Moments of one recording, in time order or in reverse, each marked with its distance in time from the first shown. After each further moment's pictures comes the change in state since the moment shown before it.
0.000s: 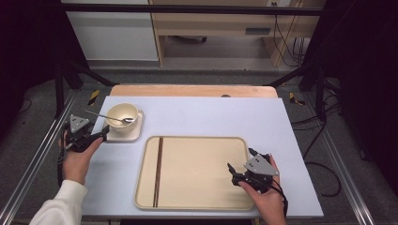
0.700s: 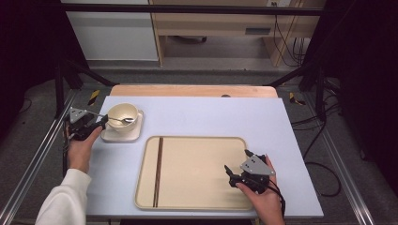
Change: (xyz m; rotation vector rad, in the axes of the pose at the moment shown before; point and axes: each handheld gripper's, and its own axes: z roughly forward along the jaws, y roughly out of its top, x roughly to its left) left arm 0.022 0.000 0.043 -0.078 -0.023 -0.062; right arm 0.007 -0.001 0.005 0.023 0.031 -0.011
